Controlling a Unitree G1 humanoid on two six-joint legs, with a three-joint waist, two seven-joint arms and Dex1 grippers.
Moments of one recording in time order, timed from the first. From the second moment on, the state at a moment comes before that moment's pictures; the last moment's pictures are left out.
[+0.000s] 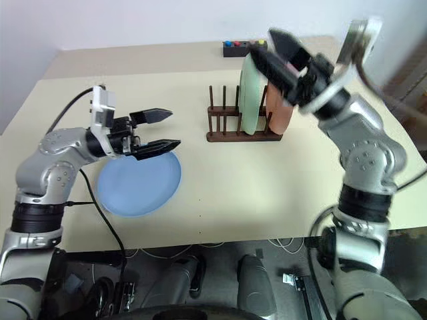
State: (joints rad) left arm -0.56 0.65 0.09 -0.06 -0.62 0.47 -1.09; right arm -0.60 -0.55 -0.28 -0.25 0.92 0.62 0.81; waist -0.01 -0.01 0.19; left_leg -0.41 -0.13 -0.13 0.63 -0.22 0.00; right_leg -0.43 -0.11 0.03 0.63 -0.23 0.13
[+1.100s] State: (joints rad) left arm -0.51 1.07 0.00 0.16 -0.46 1.14 -1.00; right arm -0.39 -0.73 -0.21 -0.38 0.89 0.55 1.09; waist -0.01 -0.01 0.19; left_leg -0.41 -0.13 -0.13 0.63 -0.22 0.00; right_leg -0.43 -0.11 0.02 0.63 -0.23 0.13
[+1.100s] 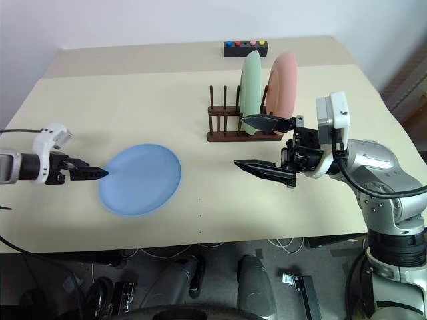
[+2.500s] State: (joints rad) left arm -0.80 0.88 0.07 0.32 -0.58 1.59 -0.82; right arm -0.36 -0.73 -0.18 -0.42 0.85 0.52 1.06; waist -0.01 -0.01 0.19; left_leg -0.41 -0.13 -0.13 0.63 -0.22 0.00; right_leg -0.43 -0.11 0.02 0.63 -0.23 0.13
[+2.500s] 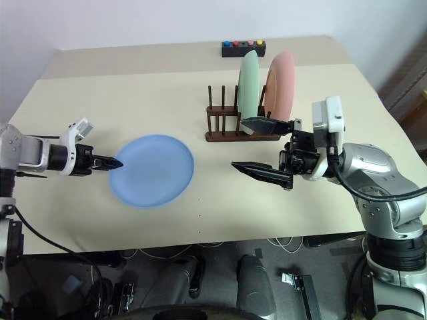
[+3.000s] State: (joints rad) left arm -0.84 0.72 0.44 0.26 -0.75 1.61 -0.68; right arm -0.54 -0.78 -0.09 -0.46 0.60 0.36 1.05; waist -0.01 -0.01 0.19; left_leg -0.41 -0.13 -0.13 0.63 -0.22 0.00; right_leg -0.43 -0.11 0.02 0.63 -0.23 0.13
